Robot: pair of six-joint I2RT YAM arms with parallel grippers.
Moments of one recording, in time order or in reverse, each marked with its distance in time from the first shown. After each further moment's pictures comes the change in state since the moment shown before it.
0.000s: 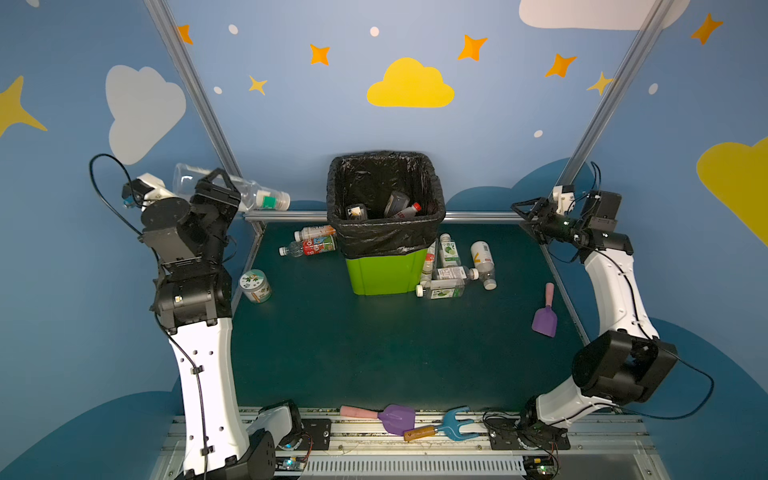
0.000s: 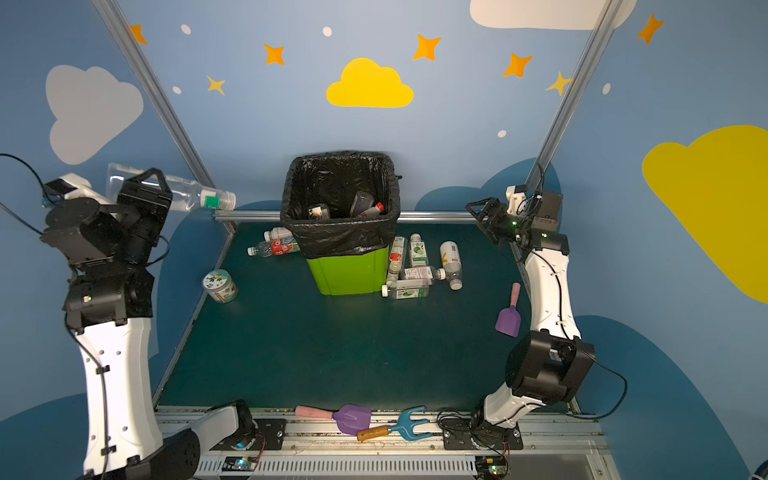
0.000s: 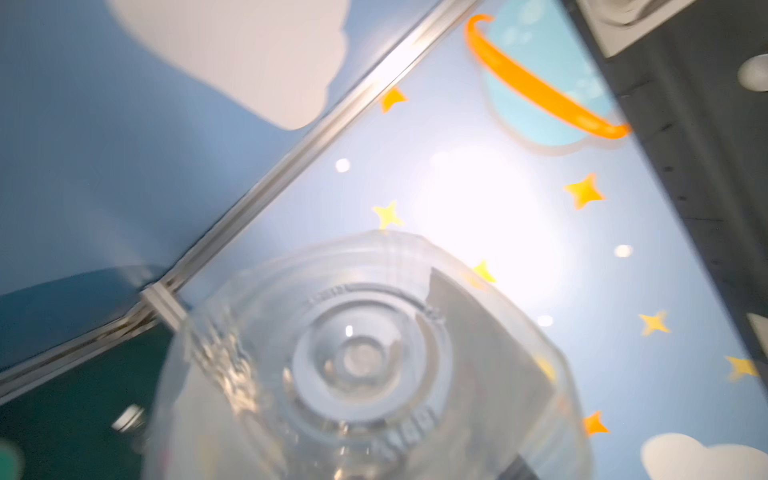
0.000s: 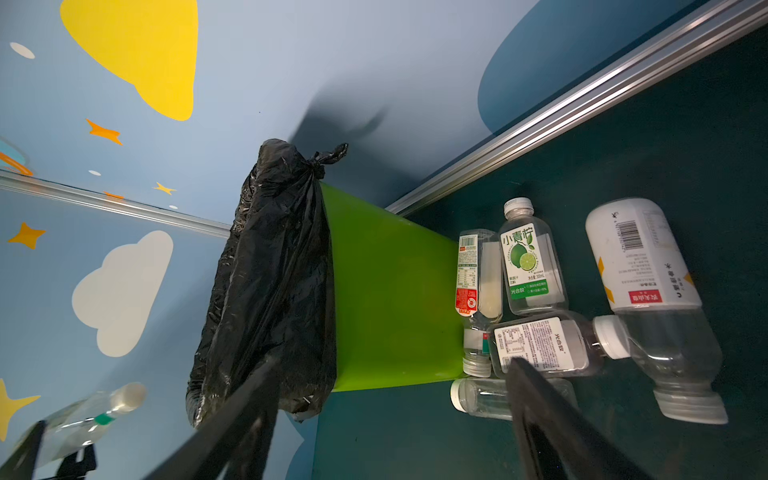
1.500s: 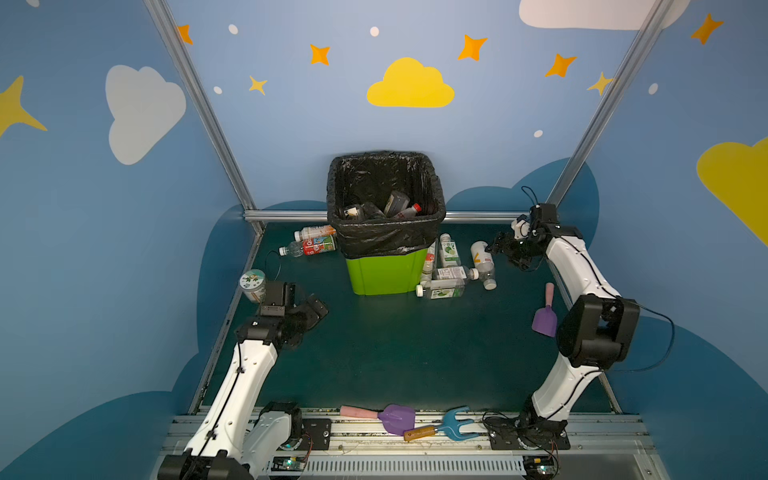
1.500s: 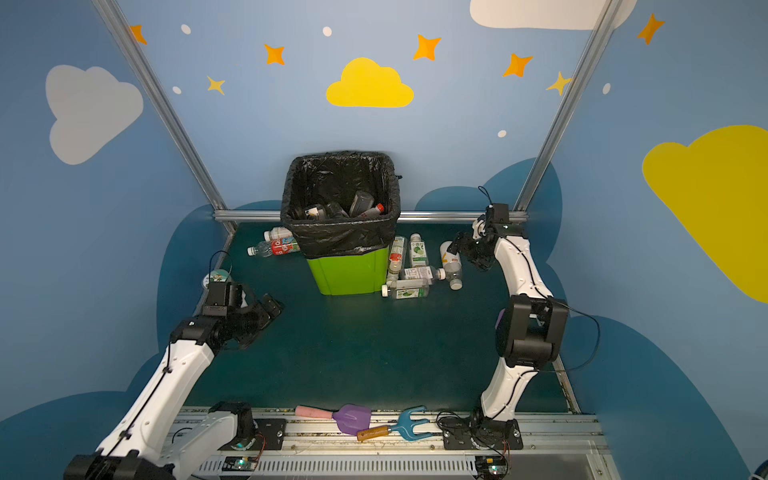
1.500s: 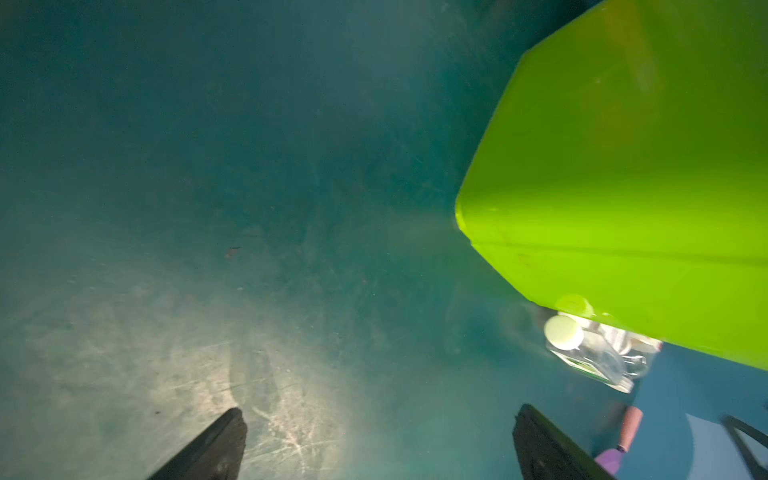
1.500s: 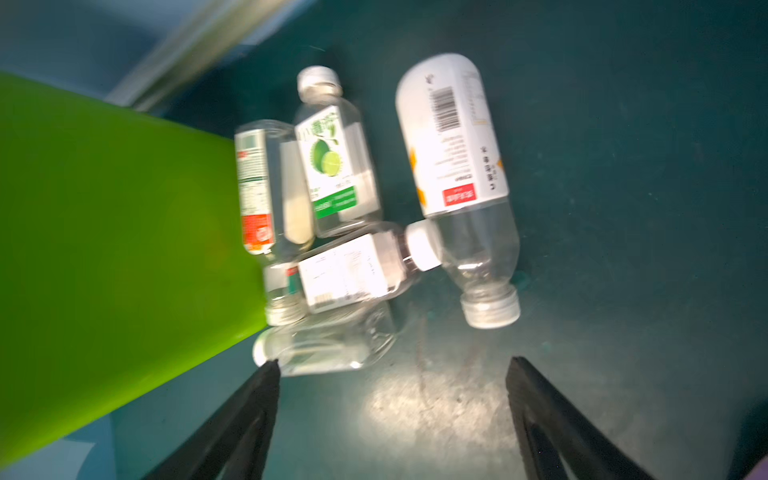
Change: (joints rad) left arm -0.279 -0.238 -0.954 -0.342 0.097 0.070; right arm 0.161 0.294 0.089 -0.395 0.487 -0.366
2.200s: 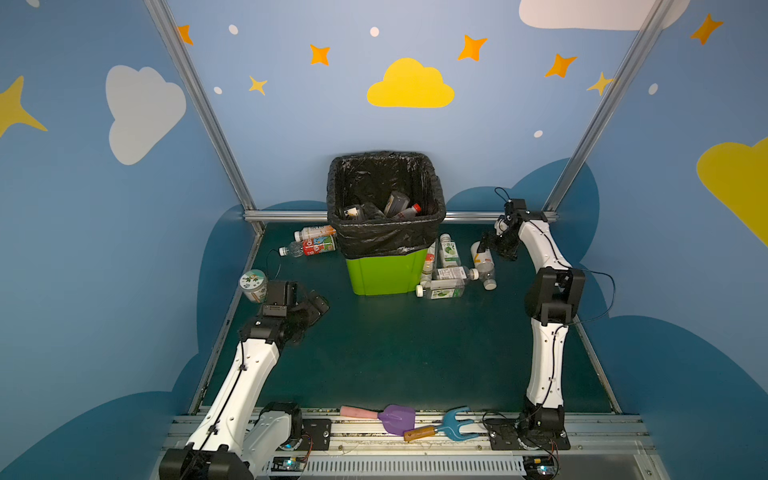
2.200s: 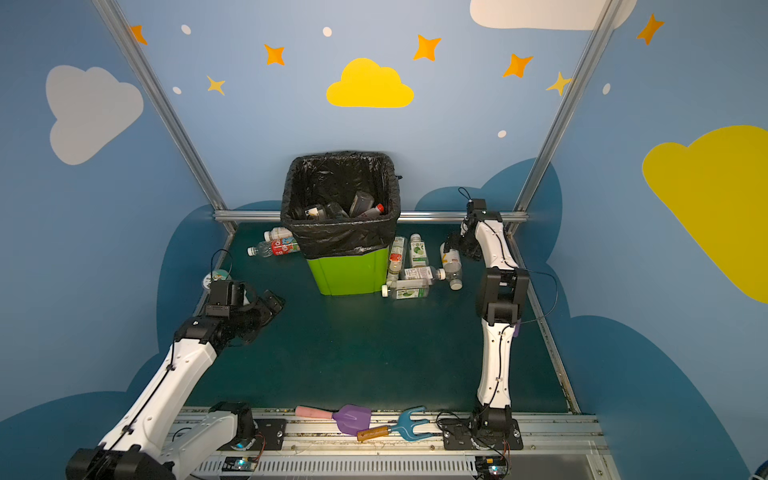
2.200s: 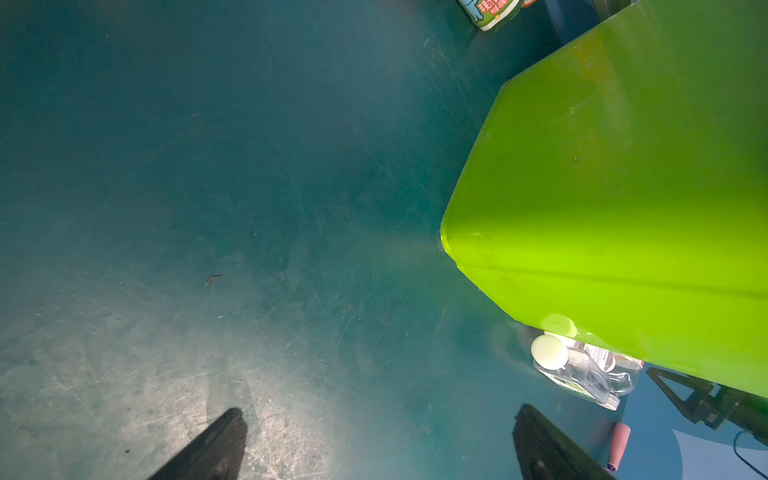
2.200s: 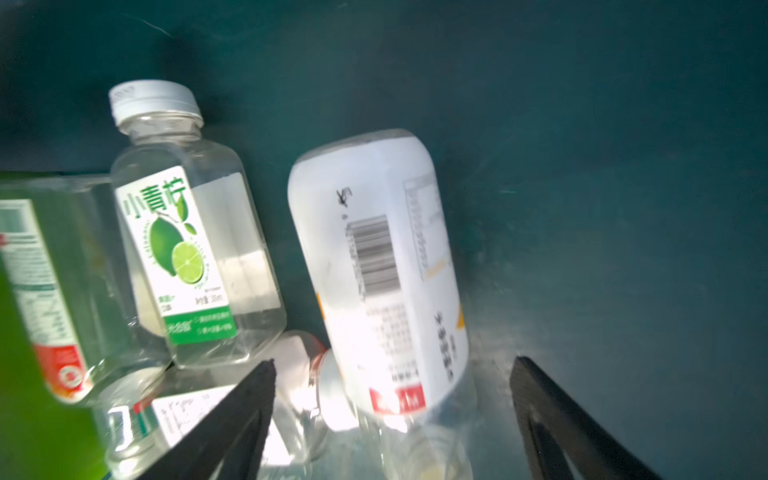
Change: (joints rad) left arm -0.004 0.038 -0.005 0.076 -0.019 -0.017; right arm 0.052 0.534 0.613 -0.243 0.164 -0.092
